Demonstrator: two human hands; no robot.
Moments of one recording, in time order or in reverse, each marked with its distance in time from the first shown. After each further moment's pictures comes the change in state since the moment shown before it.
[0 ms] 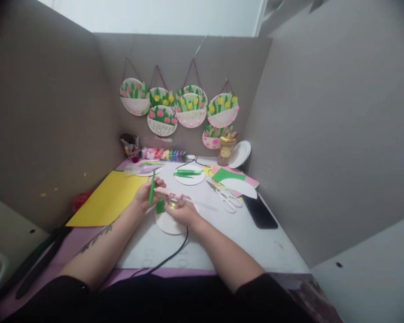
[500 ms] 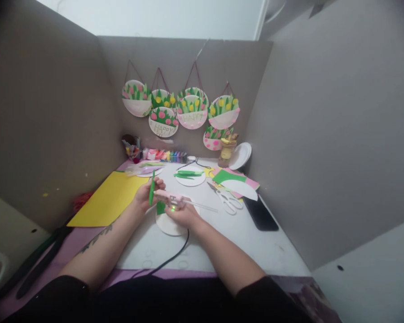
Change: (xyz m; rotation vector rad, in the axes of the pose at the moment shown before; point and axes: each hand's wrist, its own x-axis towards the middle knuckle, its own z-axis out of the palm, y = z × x) left_hand 0.003 0.004 -0.009 -0.024 0.004 -0.009; right_hand -0.002 0.000 -0.001 -0.041 -0.031 -0.002
